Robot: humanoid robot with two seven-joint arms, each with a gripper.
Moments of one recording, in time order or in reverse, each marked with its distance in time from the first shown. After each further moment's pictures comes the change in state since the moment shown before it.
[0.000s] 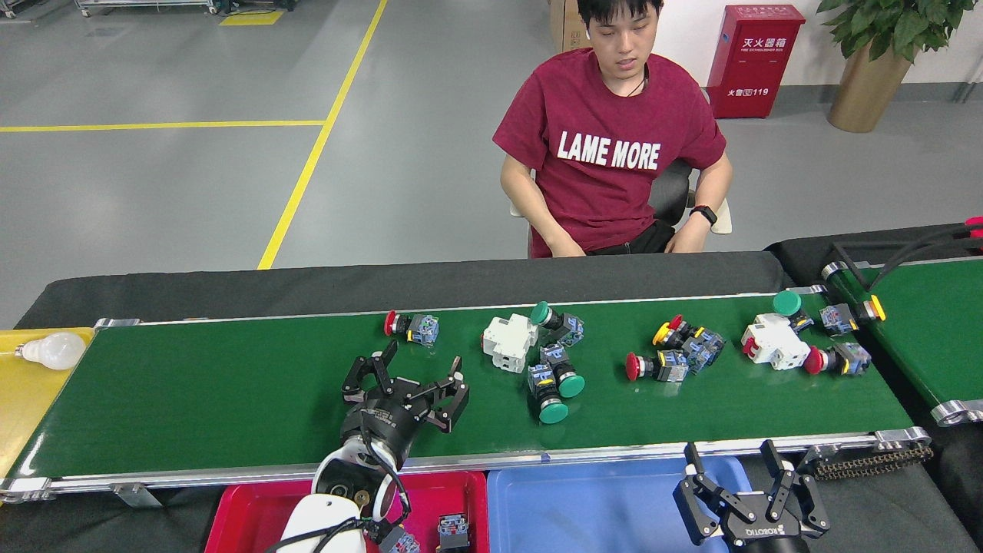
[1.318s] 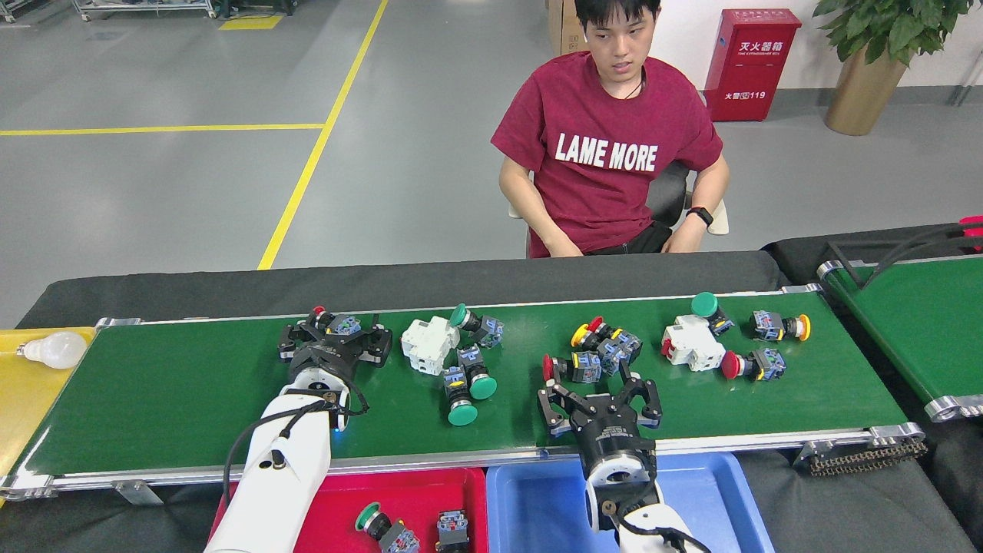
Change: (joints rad) left arm -0.404 0.078 0.084 0.708 0.006 0.169 0.136; right arm -0.630 0.175 0.351 0.701 0.102 0.351 0.090
